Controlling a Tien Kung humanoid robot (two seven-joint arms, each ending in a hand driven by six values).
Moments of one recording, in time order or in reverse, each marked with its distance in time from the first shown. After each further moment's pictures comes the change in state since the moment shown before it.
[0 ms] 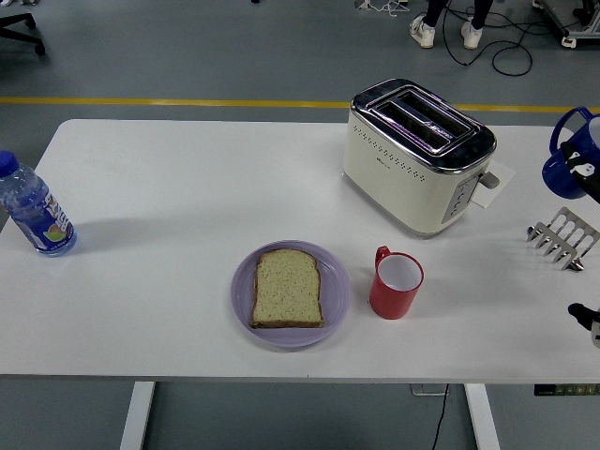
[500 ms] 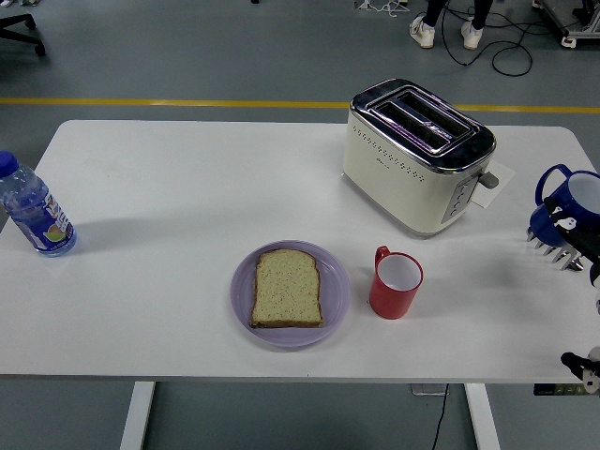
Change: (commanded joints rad) left arm -0.006 0.003 0.001 0.000 0.005 -0.001 0.000; right arm -0.096 0.076 0.019 -0.163 -0.017 0.147 0.118
